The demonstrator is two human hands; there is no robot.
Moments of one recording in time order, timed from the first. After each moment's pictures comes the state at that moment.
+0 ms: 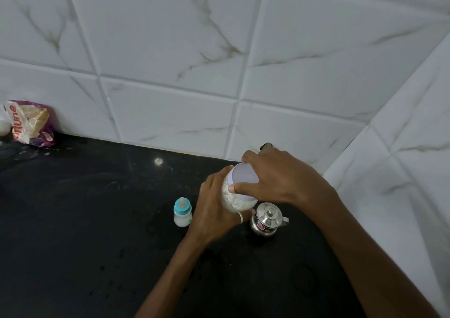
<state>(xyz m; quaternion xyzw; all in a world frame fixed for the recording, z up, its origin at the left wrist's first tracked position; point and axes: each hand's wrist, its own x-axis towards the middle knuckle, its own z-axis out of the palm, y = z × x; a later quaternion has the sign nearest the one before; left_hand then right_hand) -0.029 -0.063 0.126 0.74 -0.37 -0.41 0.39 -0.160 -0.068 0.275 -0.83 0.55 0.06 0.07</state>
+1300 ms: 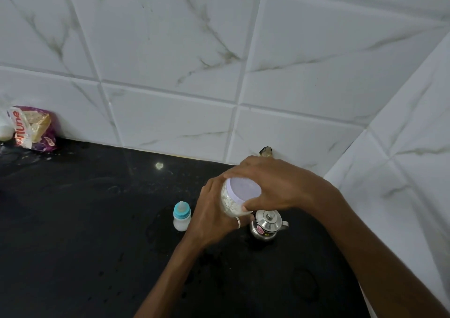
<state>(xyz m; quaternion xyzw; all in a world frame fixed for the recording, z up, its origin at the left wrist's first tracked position) -0.018 -0.038 0.139 0.55 -0.62 -0.37 0.42 -0.175 -0.080 0.267 -0.88 0.44 0.07 0.15</state>
